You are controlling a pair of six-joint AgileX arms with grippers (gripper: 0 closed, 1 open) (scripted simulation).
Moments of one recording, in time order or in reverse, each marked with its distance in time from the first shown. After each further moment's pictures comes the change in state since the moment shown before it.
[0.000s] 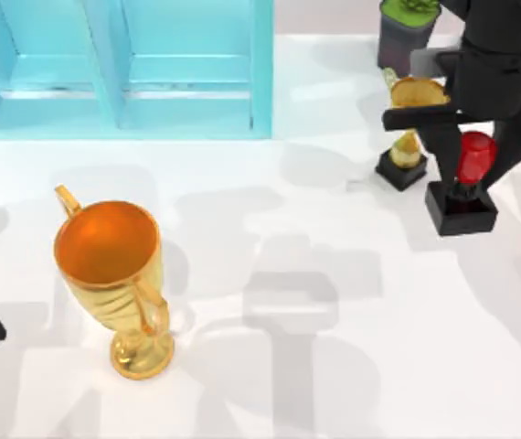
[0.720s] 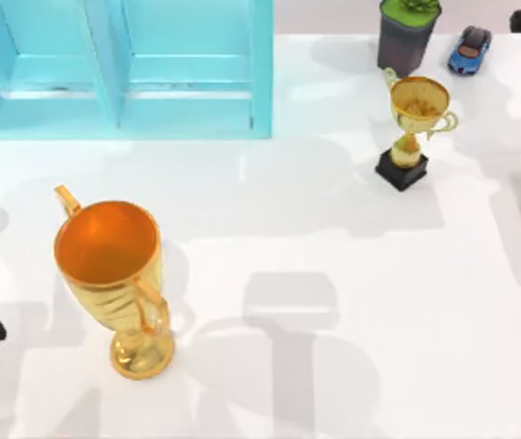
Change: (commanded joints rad) left arm 0.000 0.000 0.000 0.000 0.000 0.000; right arm -0.275 0.104 0.382 -0.101 0.030 -0.165
